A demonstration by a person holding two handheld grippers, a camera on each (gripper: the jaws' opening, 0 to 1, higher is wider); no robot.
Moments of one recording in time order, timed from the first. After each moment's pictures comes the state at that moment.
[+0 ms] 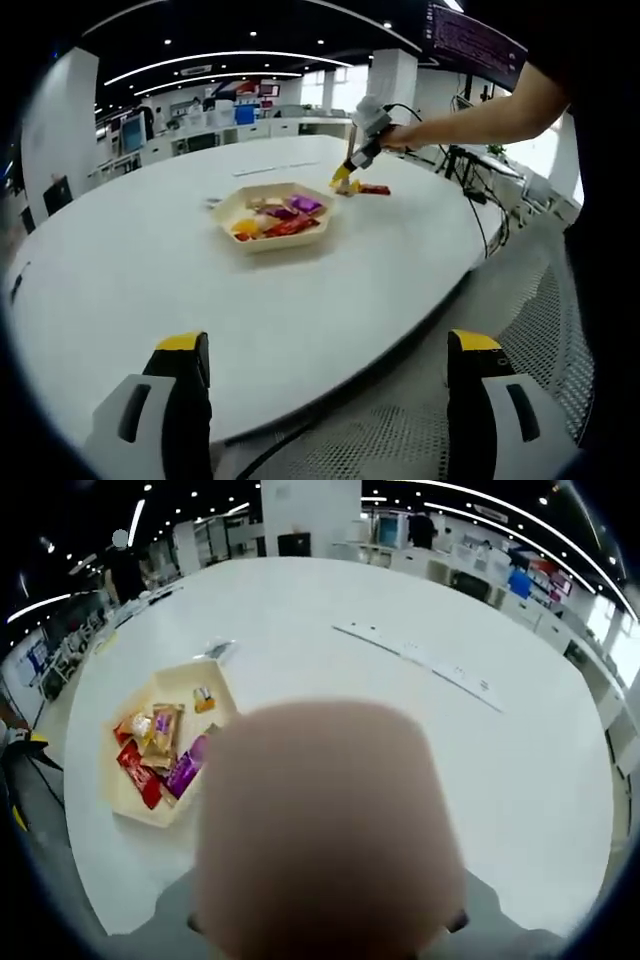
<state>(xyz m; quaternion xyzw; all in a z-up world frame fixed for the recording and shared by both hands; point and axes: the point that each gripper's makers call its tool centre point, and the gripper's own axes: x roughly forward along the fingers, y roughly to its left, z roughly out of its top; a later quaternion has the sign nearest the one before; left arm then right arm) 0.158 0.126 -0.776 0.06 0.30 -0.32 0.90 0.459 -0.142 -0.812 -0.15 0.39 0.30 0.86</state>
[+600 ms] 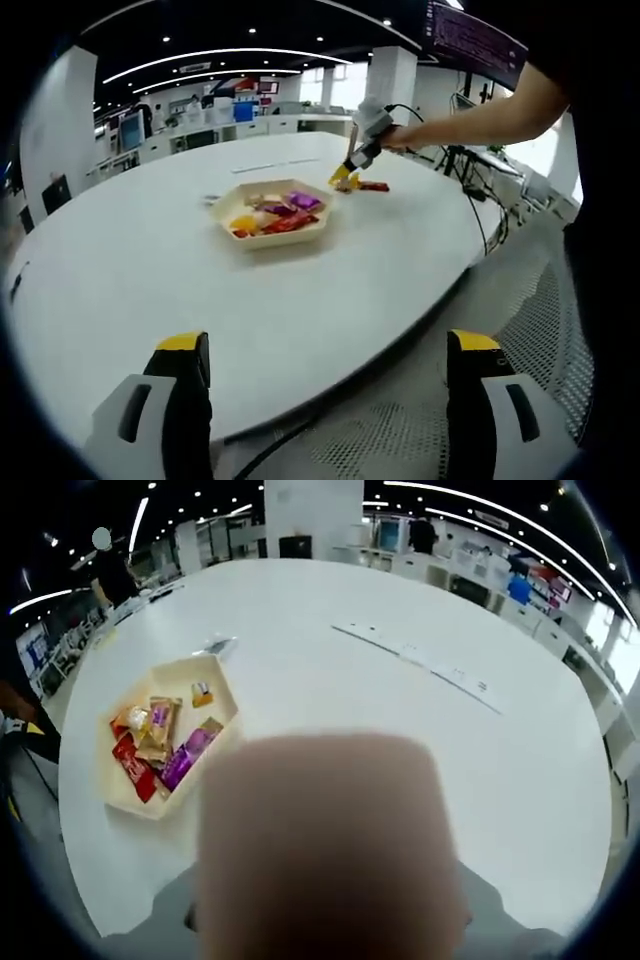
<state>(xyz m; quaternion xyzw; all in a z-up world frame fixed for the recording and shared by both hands) 0.157 0.126 -0.778 0.06 0.30 -0.32 0.90 0.456 -0.145 -0.815 -0.15 0.38 0.30 0.86</state>
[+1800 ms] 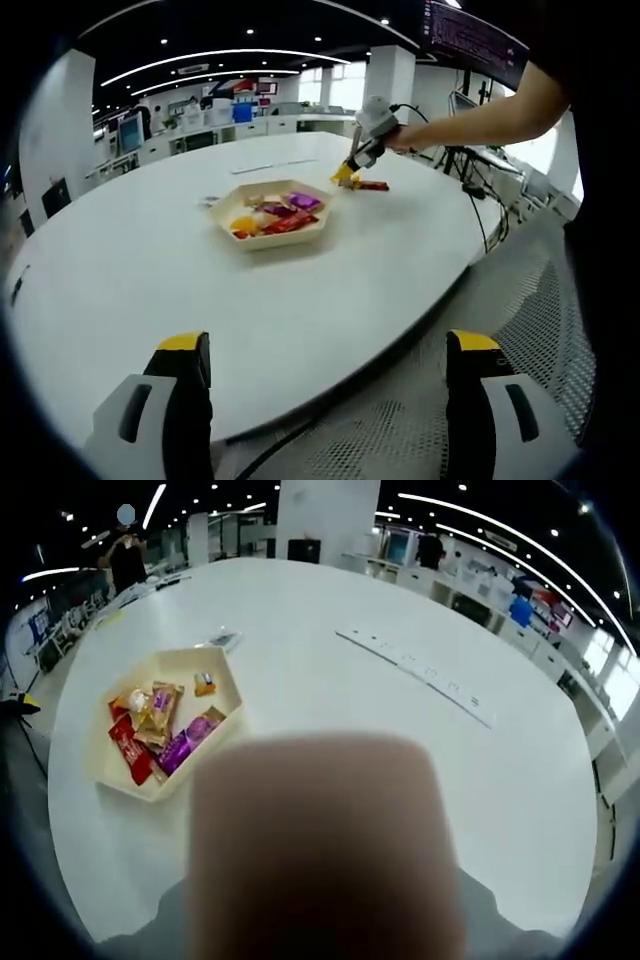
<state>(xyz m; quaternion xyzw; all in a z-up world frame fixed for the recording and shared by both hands) 0.157 0.126 -0.778 0.07 0.30 -0.32 0.90 0.451 -0.150 -0.809 -0.20 0.35 0.30 0.87</state>
